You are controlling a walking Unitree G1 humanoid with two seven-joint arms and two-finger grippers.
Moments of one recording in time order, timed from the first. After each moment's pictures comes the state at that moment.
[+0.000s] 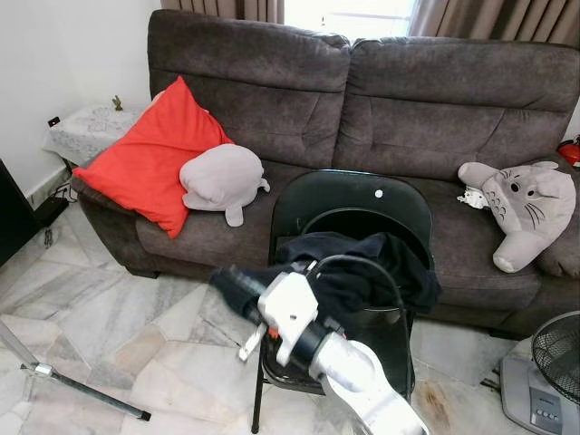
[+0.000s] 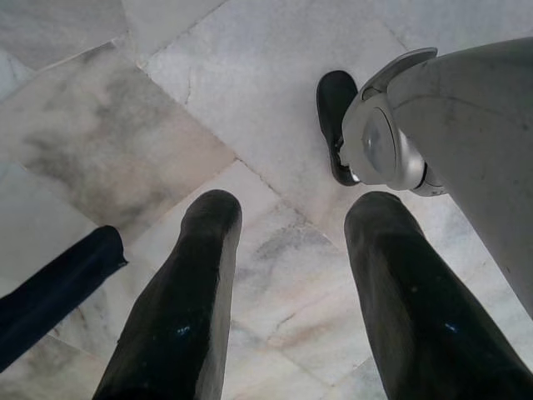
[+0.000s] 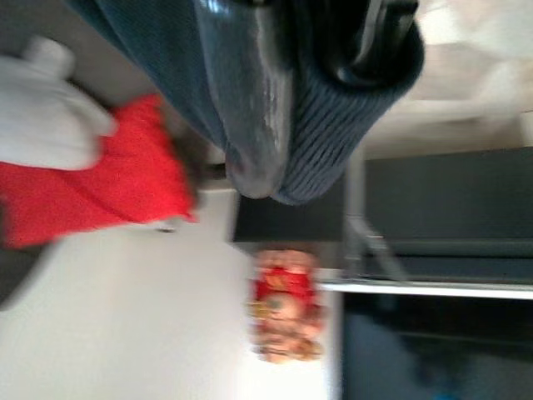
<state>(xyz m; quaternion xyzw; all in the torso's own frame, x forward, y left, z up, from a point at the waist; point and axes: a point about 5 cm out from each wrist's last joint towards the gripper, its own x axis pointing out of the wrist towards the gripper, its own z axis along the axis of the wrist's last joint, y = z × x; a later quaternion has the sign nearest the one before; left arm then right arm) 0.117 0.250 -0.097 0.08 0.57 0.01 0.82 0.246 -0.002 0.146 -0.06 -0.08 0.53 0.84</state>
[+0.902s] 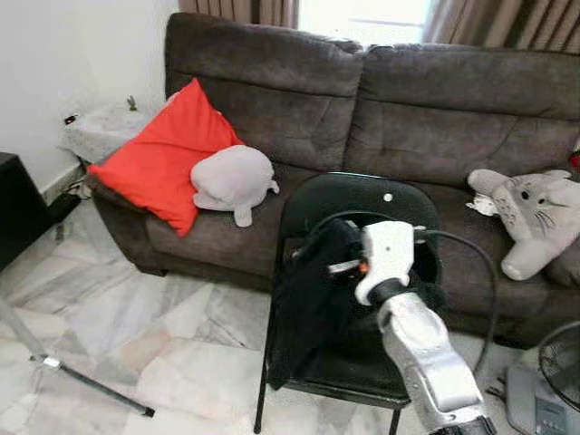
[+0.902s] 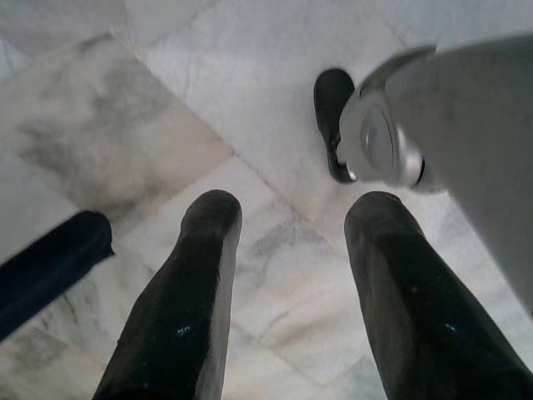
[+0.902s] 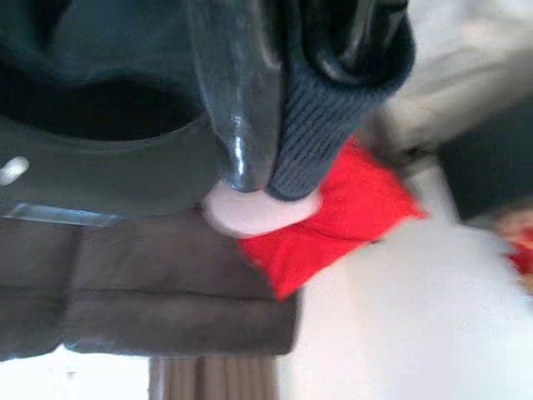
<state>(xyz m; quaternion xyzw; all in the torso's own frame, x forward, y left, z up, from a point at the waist) 0.119 0.250 -0.097 0.08 0.56 0.01 0.82 0.300 -0.106 0.153 0.05 -0.03 0.19 0.98</state>
